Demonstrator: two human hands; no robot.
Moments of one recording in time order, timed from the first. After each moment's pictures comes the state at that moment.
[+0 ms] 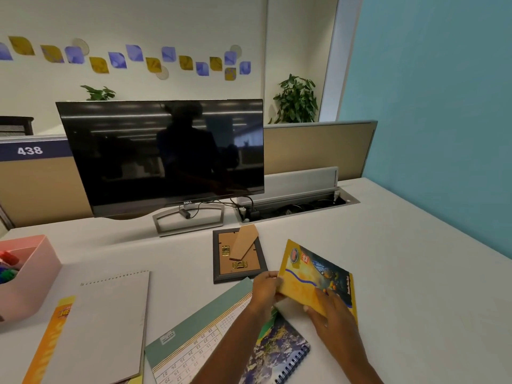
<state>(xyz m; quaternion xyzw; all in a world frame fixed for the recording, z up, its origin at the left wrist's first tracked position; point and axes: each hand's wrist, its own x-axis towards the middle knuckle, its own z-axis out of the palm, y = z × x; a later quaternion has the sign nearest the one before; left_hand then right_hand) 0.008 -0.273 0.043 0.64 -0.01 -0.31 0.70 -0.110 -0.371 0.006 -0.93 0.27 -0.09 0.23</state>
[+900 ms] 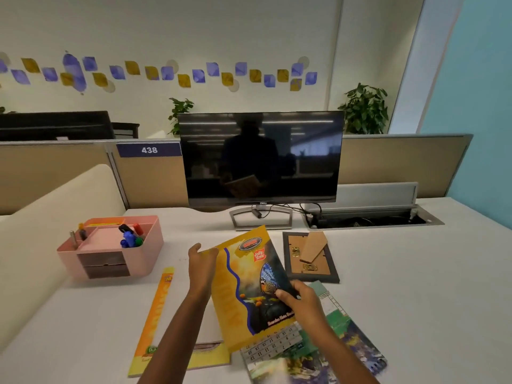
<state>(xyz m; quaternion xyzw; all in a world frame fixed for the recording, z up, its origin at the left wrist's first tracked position) 0.060 -0.040 0.112 0.71 0.14 0.04 0.69 -0.024 -0.207 0.061 -0.81 0.14 -0.05 0.56</state>
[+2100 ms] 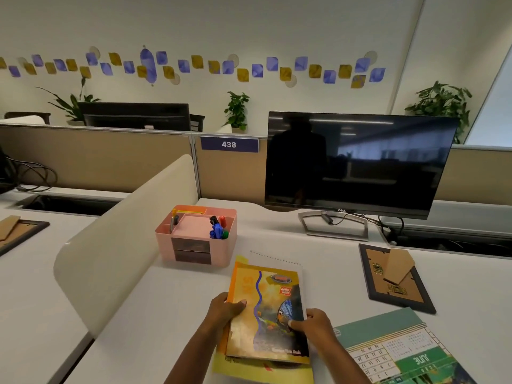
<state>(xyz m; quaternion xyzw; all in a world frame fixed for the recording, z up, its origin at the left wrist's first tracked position) 0.060 0.126 0.025 0.73 0.15 -0.15 0.65 0.040 -0.073 0.008 -0.84 0.23 0.10 0.48</state>
